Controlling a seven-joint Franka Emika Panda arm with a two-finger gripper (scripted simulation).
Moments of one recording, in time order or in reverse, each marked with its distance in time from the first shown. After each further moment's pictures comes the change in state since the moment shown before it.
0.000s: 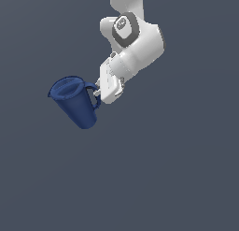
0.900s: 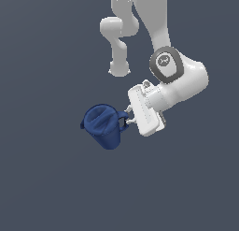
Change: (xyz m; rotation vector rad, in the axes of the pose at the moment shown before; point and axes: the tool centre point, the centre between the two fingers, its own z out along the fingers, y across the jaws) arm -0.120 -0.103 -0.045 0.003 0.003 -0.100
